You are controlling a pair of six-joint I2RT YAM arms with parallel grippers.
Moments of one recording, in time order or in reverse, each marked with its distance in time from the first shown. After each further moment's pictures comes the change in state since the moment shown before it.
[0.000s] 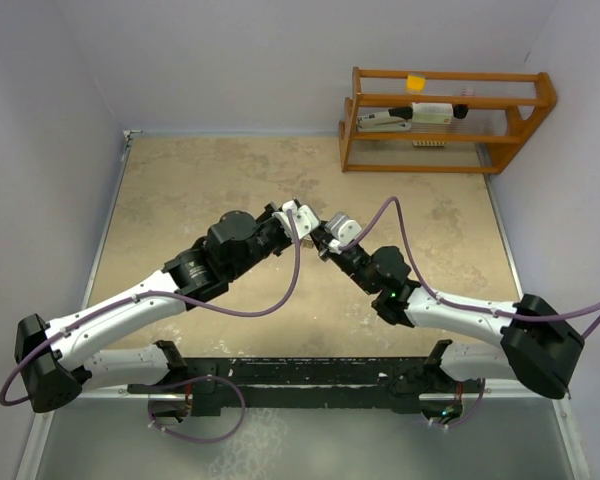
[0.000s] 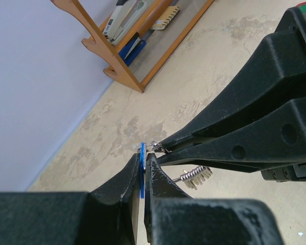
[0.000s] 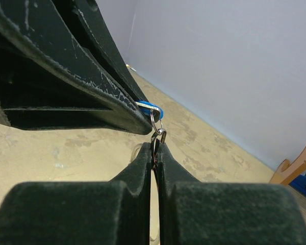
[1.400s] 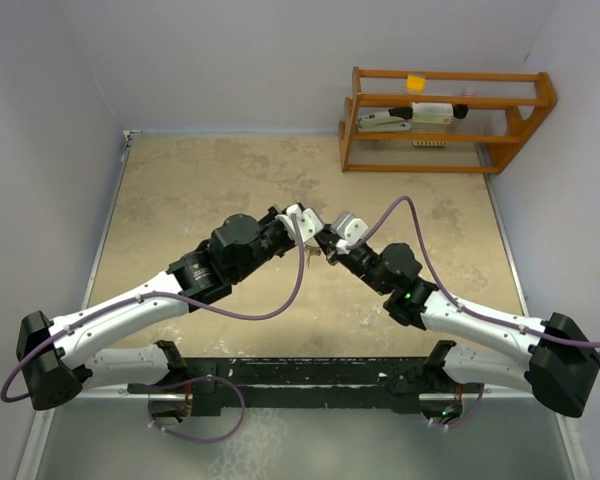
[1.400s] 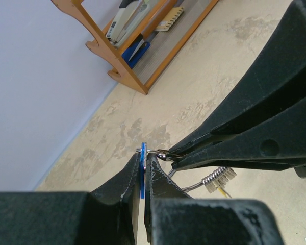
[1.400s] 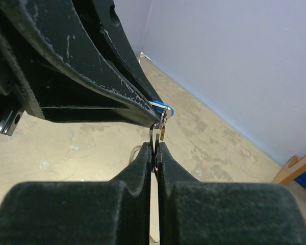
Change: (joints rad) left arm -0.023 0.021 -0.016 0.046 -0.052 0.027; right arm -0.010 -0.146 0.021 -0.245 -0.077 0.021
